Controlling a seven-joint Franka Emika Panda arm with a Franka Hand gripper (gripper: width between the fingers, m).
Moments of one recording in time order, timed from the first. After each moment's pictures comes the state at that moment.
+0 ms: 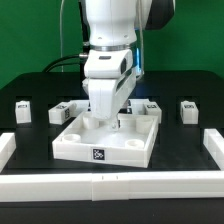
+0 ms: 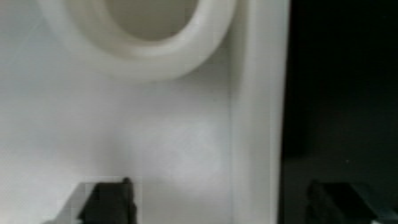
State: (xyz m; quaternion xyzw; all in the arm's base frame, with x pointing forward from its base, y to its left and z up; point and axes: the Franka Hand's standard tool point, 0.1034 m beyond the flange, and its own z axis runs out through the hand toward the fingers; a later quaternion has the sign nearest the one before) arm 0.422 -0.008 0.010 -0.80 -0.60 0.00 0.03
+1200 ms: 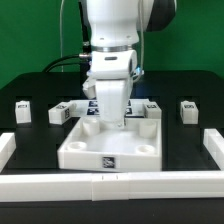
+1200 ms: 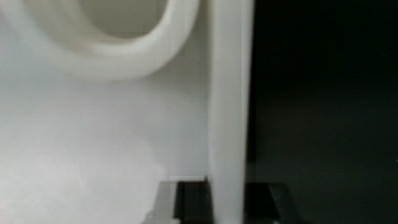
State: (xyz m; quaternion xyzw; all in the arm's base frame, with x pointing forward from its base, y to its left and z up) arm 0.445 -0.001 0.010 -0.75 -0.66 -0.01 0.02
